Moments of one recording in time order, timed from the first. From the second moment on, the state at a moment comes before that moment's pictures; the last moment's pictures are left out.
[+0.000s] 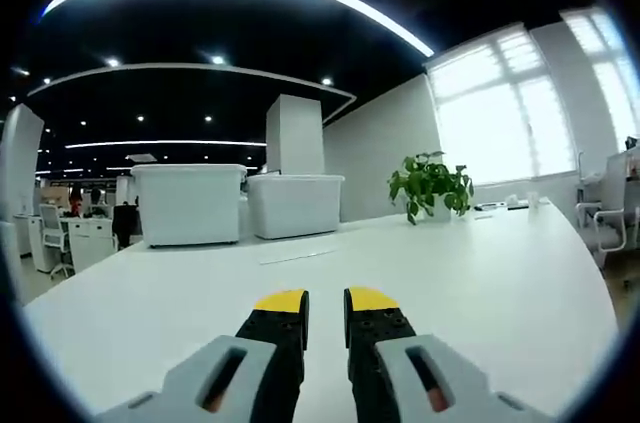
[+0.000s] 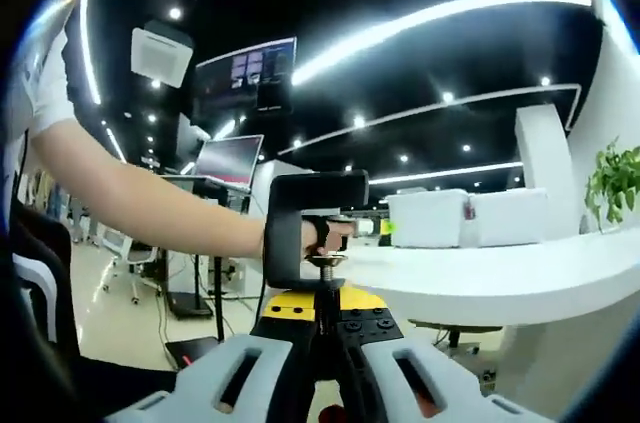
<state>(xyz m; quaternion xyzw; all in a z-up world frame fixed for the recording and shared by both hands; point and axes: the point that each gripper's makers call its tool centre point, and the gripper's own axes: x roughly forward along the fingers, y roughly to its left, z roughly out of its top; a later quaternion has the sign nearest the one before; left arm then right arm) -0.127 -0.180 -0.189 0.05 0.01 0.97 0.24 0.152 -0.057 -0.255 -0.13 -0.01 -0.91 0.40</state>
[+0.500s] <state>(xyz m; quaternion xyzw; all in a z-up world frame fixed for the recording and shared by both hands) -0.124 -0.176 -0.189 0.06 0.02 0.97 0.25 0.129 -0.057 -0.286 -0.09 -0.03 -0.91 0.41</state>
